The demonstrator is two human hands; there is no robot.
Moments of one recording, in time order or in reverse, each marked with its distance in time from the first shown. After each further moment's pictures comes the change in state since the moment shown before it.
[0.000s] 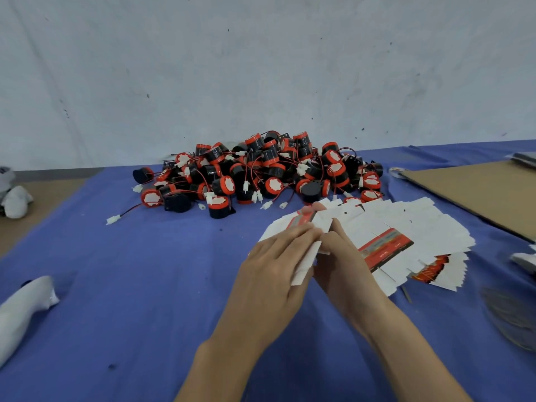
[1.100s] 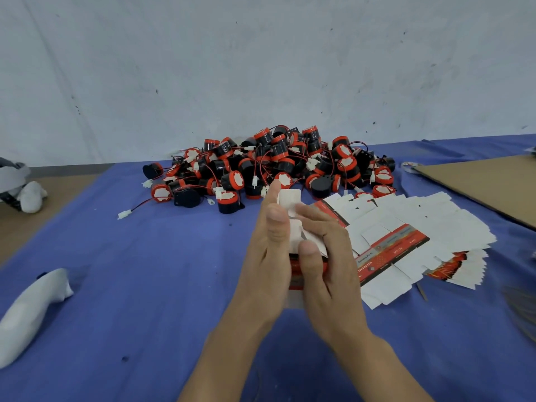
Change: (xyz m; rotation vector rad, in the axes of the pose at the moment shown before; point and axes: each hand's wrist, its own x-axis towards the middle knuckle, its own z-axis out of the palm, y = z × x) left_hand 0.013 0.011 -0.020 -0.940 0.084 -0.513; right_hand -0.016 0.018 0.050 -0.778 0.318 -0.613
